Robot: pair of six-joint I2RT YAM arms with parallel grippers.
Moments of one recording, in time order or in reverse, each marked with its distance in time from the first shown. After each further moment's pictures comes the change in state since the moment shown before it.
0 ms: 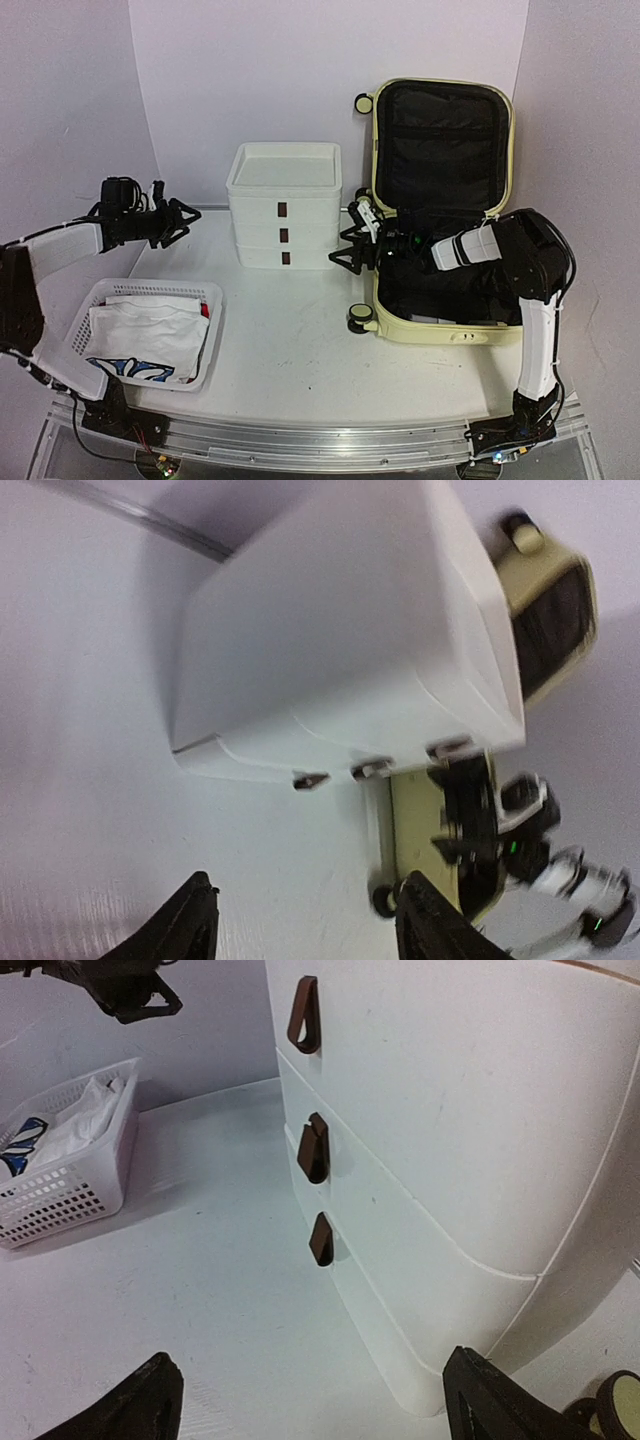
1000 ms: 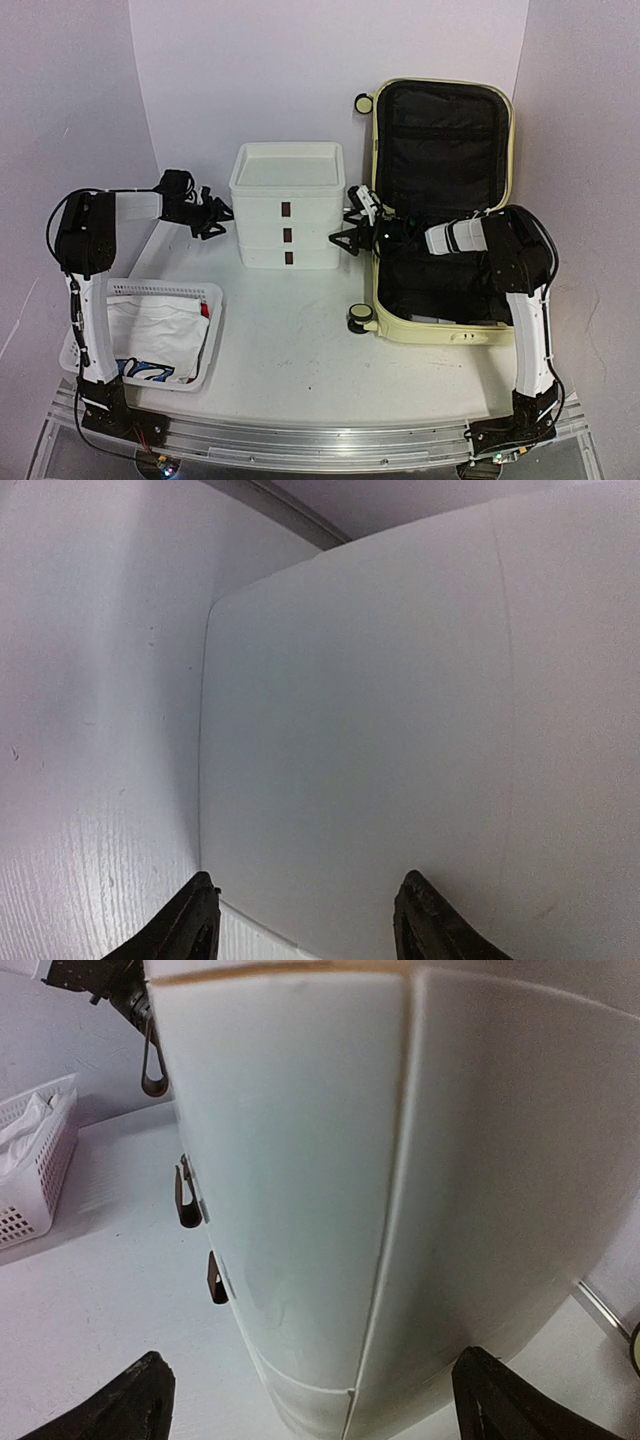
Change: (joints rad) left arm -0.059 0.756 0.653 -0.143 0.024 -0.019; right arm -0.037 0.148 0.262 -0.088 0.027 -0.025
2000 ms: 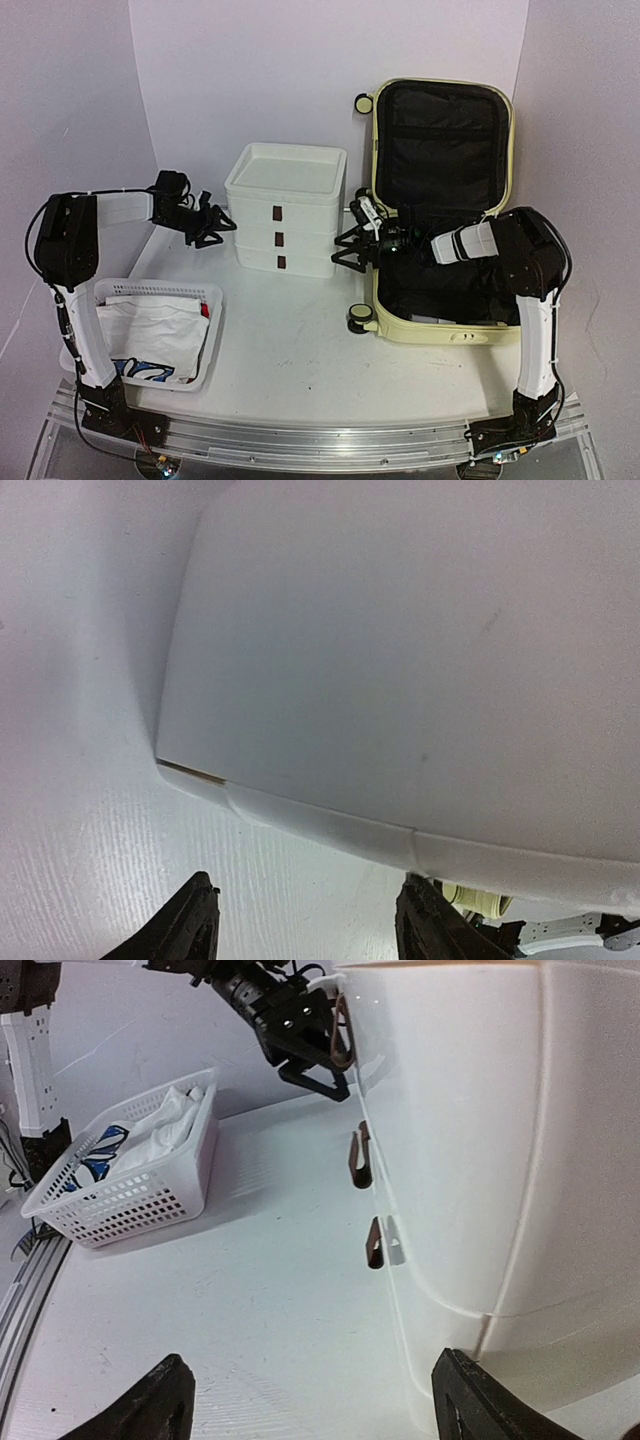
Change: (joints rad) left arm -0.035 -0.193 -0.169 -0.144 0.017 0.136; right arm 0.015 -0.107 -0.180 0.009 -0.276 0.080
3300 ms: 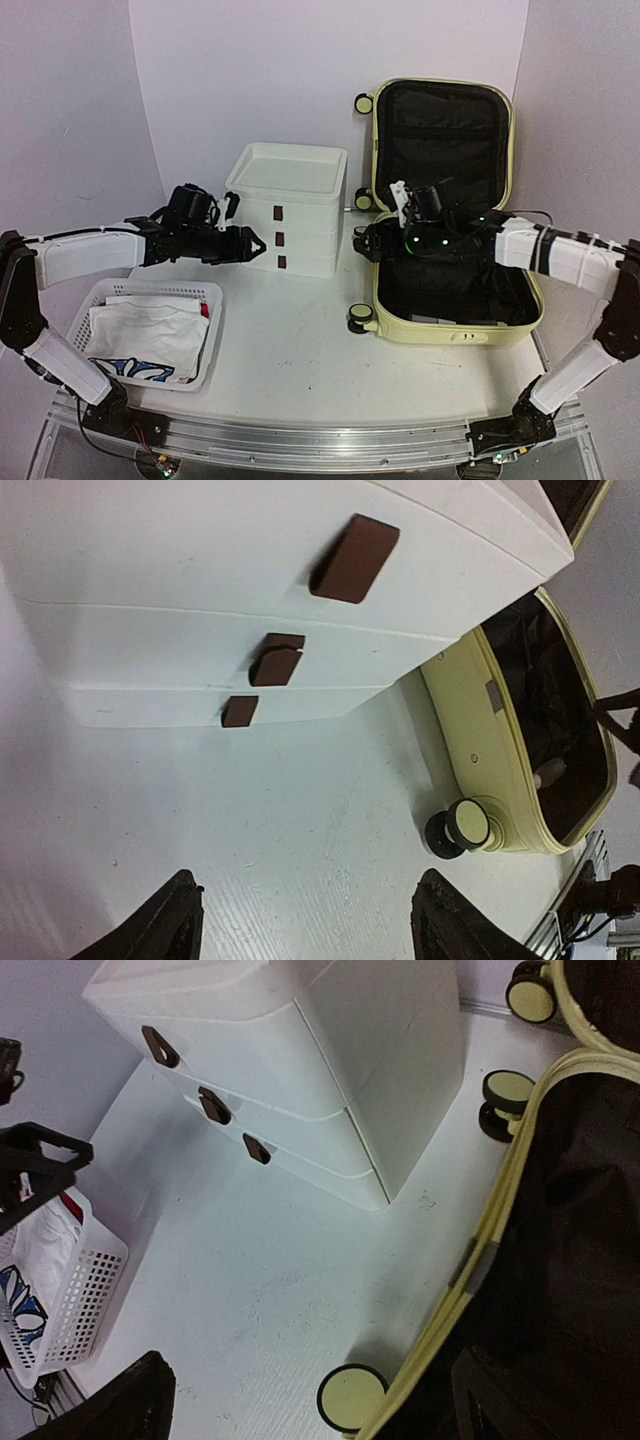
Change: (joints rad) left arm -0.390 -0.487 -0.418 0.176 -0.480 0.037; right arm 0.225 -0.634 -0.164 -0.735 0.898 0.515
